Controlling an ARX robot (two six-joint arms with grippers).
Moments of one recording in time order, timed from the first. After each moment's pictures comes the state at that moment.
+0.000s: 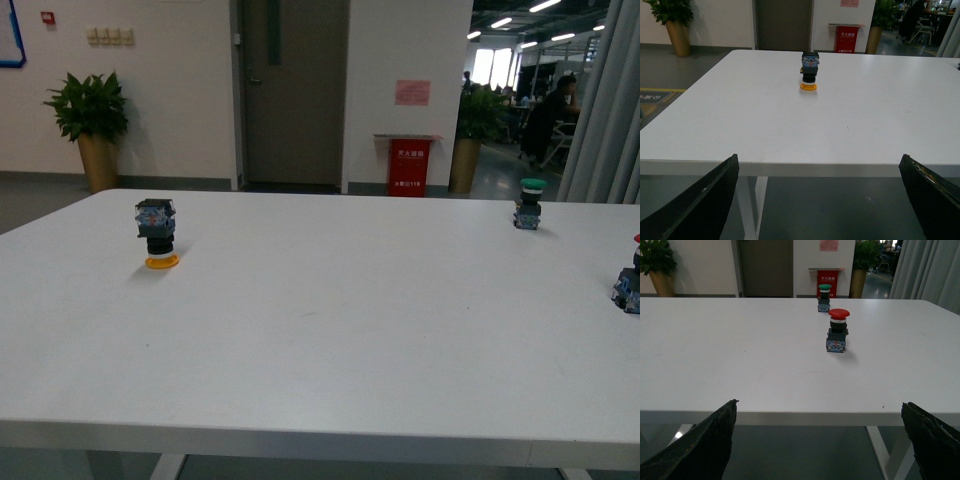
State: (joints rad) left arm 0.00 0.00 0.02 0.00 0.00 0.00; right arm 0.00 0.00 0.01 0.00 0.00 0.00
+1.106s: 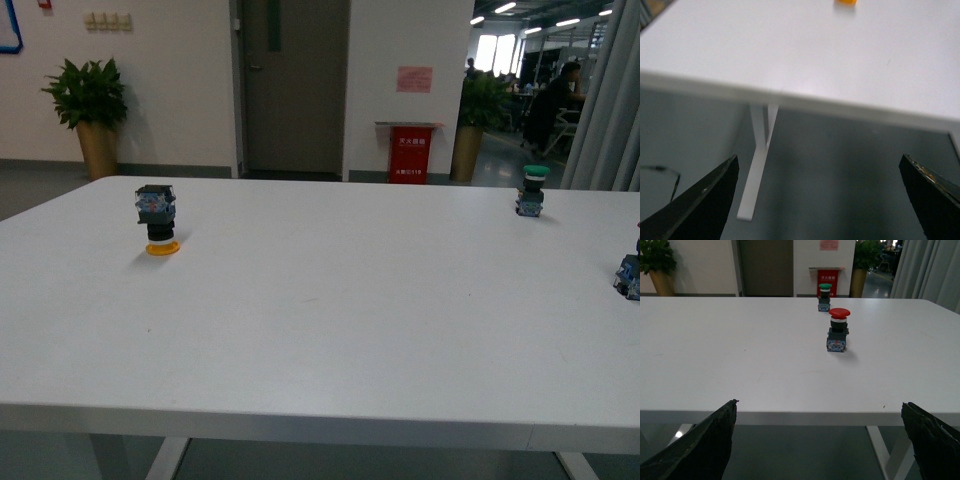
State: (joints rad) left arm 0.00 0.43 0.26 -0.17 -0.08 -0.10; right arm 0.00 0.00 0.01 0.00 0.00 0.00
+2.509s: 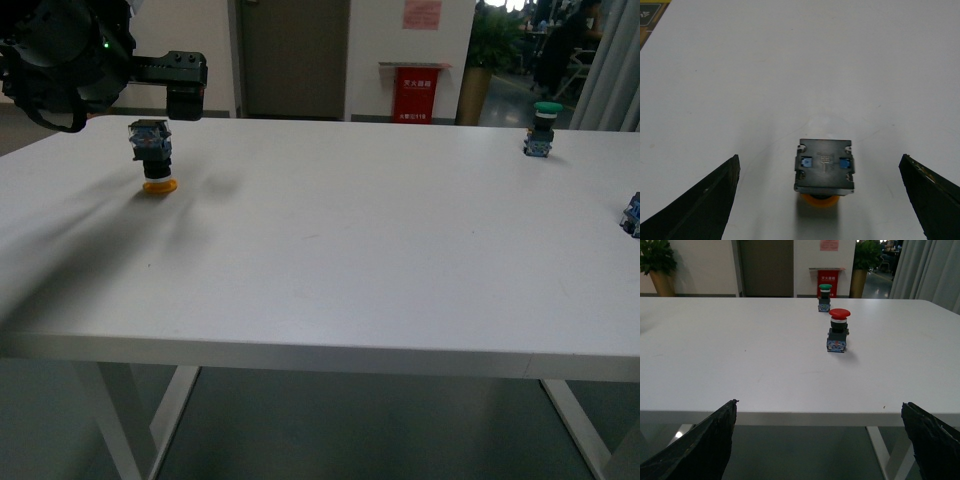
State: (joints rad) left arm -0.08 1.99 1.60 -0.06 -0.17 -0.01; right arm 0.00 0.00 0.01 0.00 0.00 0.00
